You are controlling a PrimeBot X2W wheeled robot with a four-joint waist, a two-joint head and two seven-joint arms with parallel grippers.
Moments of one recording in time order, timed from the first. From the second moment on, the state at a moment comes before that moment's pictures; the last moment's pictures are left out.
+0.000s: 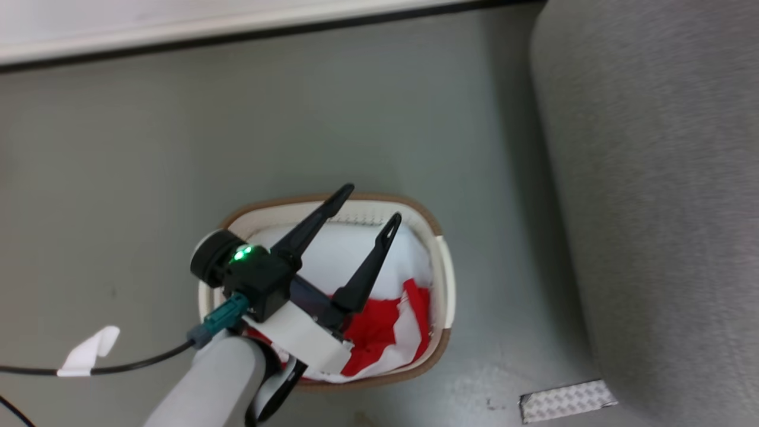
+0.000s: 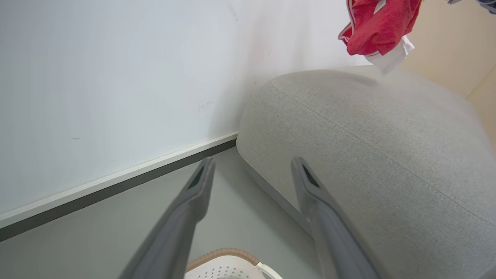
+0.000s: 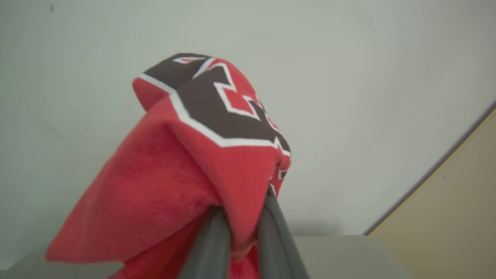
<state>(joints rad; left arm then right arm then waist) -0.47 0.27 -0.54 0.02 -0.30 -0.10 -0.17 -1.15 -0.47 -0.20 0.56 -0.10 0.13 -0.03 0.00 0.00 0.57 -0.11</state>
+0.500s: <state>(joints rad) -0.50 0.26 -0.53 0.09 -0.31 -0.09 -0.23 -1.00 -0.28 -0.60 0.74 -0.40 0.13 -0.10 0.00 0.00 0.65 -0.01</state>
